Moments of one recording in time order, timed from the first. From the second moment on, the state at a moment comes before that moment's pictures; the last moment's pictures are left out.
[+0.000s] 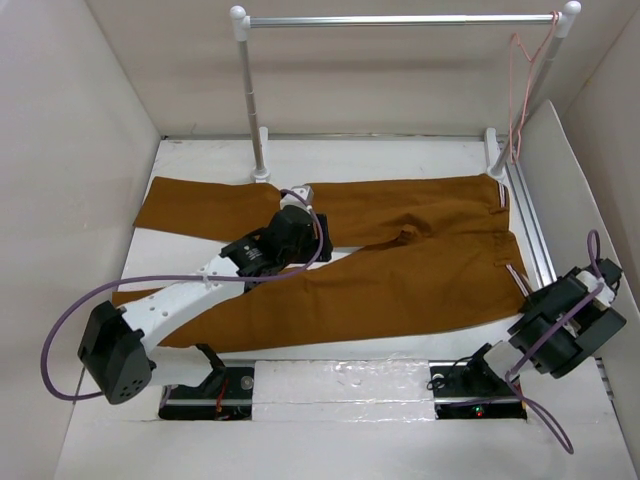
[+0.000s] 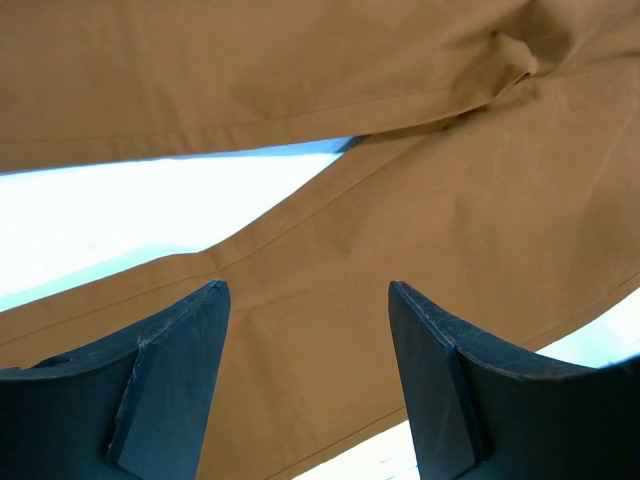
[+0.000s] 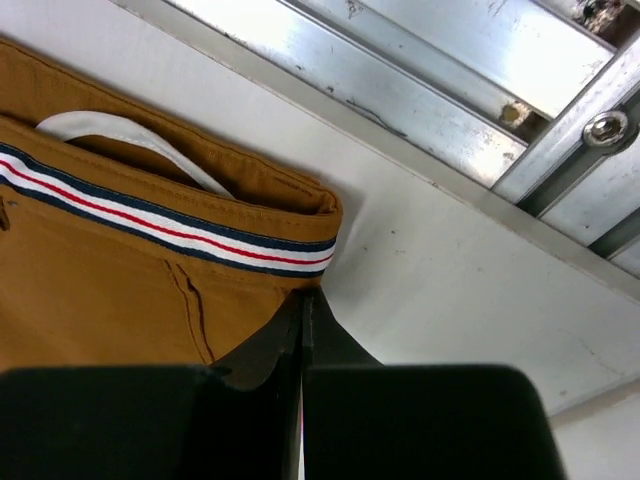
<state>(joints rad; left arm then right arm) -0.81 1.24 0.96 -0.38 -0.24 -0.64 -0.95 1.40 0.70 -0.58 -0.17 0.25</state>
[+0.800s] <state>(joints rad) -0.03 1.10 0.77 -0.55 -0.11 -0.79 -0.91 1.16 0.66 -0.50 -0.09 0.29</state>
